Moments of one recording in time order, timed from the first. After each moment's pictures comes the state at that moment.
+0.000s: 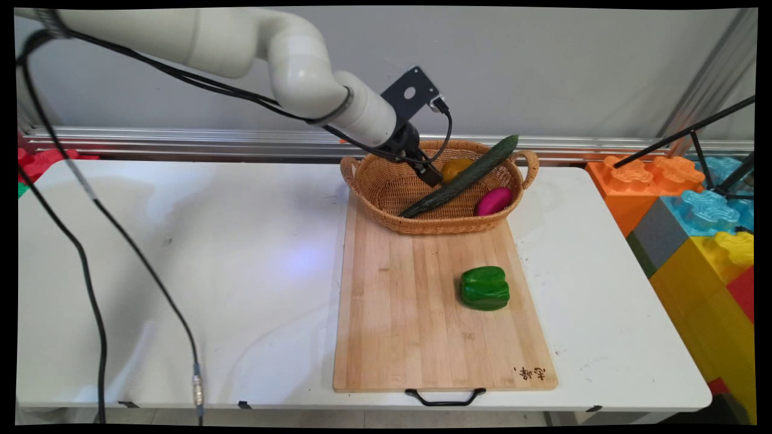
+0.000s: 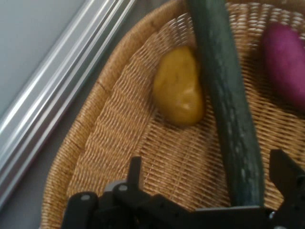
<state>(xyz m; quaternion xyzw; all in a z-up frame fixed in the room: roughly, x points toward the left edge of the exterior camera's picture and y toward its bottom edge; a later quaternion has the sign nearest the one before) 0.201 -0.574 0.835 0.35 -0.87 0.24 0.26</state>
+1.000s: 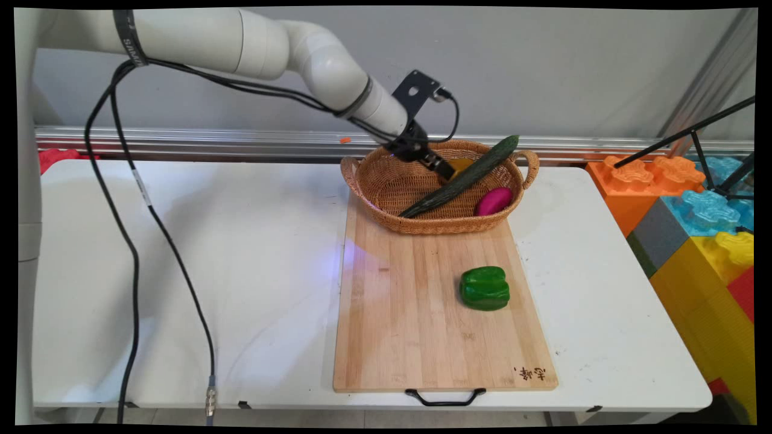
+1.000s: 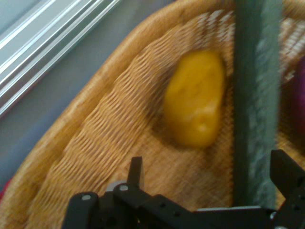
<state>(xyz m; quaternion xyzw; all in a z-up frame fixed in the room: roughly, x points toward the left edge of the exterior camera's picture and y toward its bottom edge) 0.202 -0.636 0.809 0.44 -0.83 0.16 0.29</state>
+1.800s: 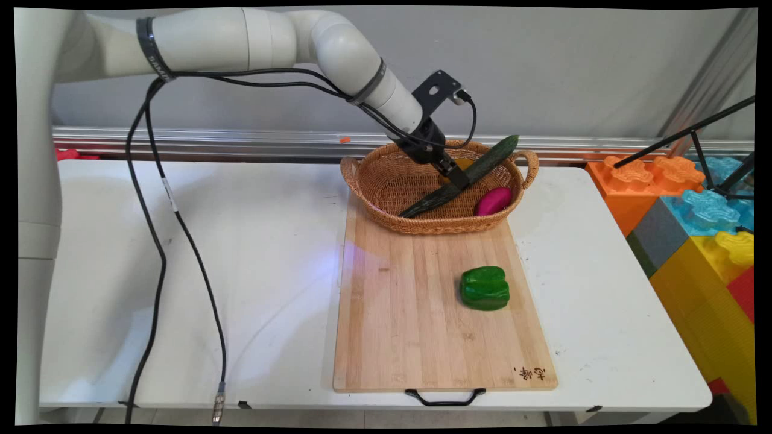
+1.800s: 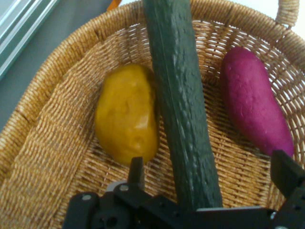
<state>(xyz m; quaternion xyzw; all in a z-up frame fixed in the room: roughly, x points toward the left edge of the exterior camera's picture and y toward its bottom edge) 0.182 -0.645 0.819 0.36 -0.88 0.11 0.29</state>
